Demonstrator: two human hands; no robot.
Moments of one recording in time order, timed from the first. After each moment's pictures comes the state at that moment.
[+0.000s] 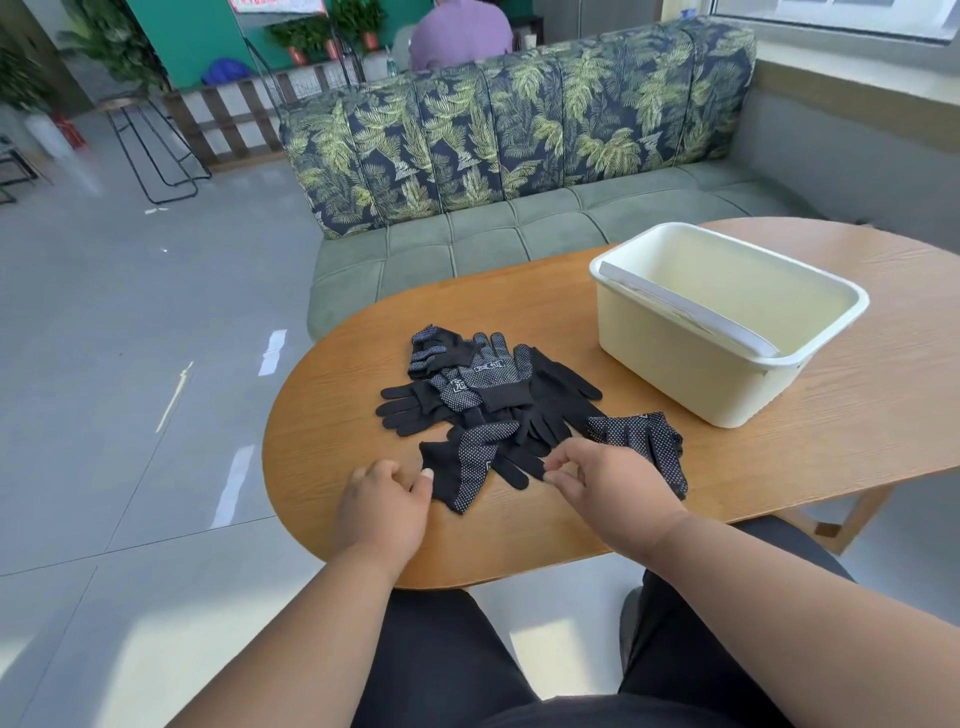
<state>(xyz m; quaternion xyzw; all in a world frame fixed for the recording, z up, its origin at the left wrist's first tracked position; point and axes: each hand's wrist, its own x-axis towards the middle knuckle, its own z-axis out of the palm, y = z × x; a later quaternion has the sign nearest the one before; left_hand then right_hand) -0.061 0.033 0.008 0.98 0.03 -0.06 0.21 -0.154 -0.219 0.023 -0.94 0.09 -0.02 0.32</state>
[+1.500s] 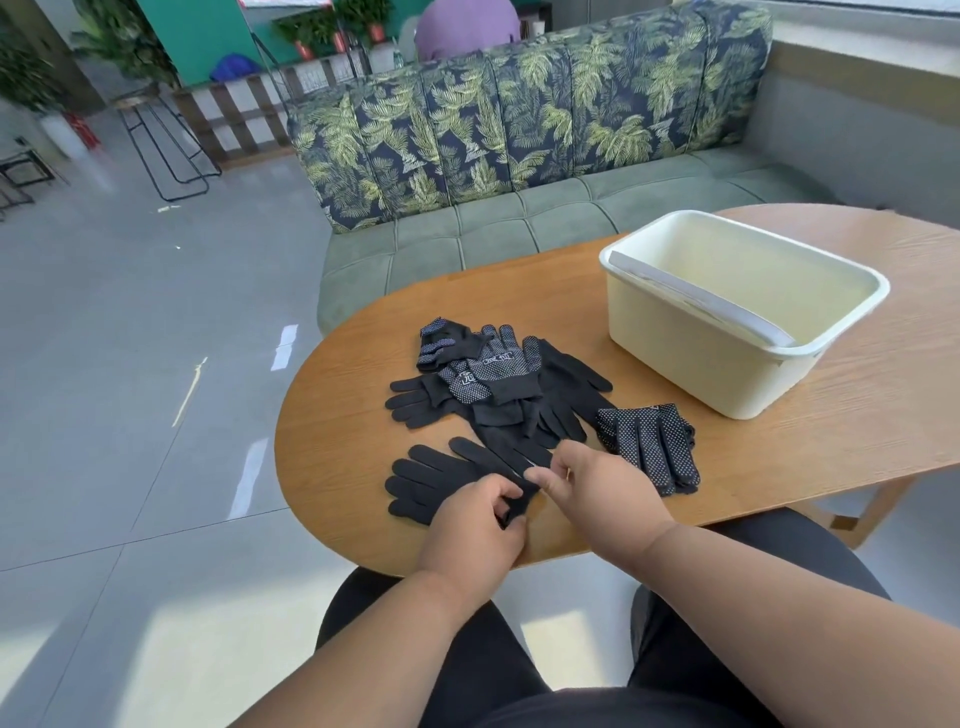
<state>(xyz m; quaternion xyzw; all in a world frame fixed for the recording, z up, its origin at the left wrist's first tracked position) -0.121 -0.017 0.003 0.94 -0.16 -0.09 0.30 -0.153 -0.192 0.012 -0.95 0.12 -0.03 0.28</state>
